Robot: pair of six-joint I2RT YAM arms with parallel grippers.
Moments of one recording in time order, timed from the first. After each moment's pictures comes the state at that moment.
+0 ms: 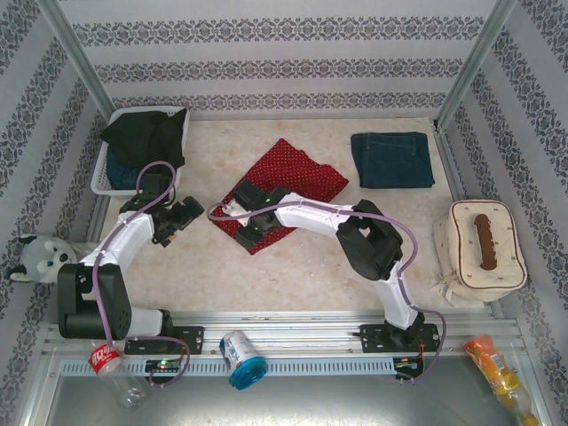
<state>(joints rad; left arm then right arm) 0.04 1.35 0.84 -0.61 0.14 -0.74 0.89 2.12 1.60 -0.66 -0.13 -0.09</state>
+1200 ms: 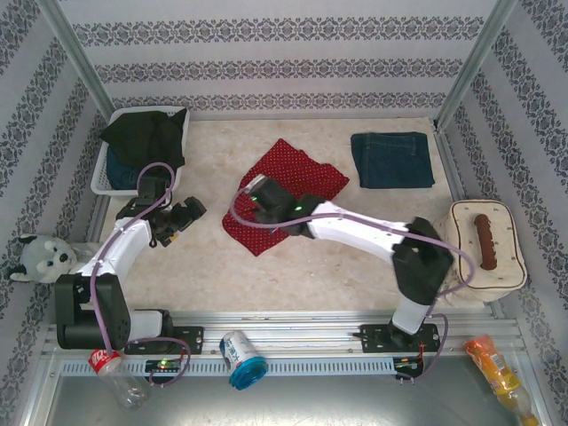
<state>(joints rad) 0.04 1.29 0.80 -0.57 0.23 -0.66 0.89 1.72 1.31 -0.47 0.33 0.08</state>
